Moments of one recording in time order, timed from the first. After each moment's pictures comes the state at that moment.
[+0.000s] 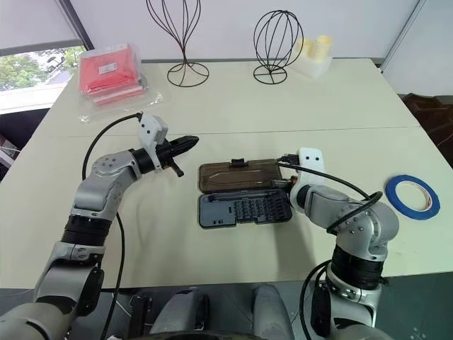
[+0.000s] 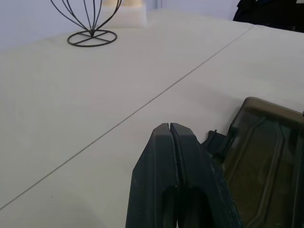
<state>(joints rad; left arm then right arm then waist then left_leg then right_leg) -0.61 0.39 -0.02 0.17 -0.29 0.33 -0.76 -0.44 -0.24 -0.35 -0.45 0.87 1.58 -0.40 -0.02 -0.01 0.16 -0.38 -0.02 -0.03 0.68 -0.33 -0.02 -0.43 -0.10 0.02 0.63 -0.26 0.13</state>
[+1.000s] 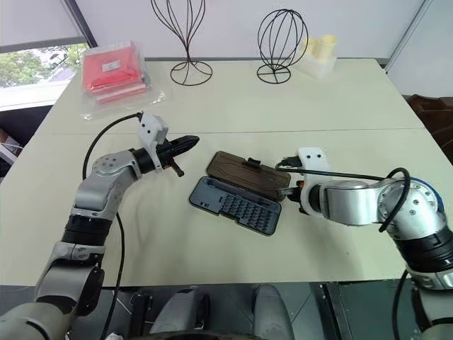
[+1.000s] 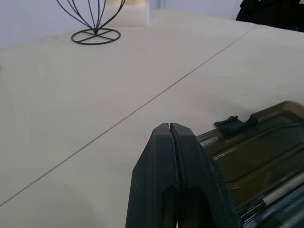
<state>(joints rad) -0.61 0.39 -0.02 0.17 -0.29 0.33 -0.76 -0.50 -1.00 0.14 -0.31 1.95 1.14 -0.90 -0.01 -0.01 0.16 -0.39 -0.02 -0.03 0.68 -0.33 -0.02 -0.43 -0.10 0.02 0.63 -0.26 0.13</state>
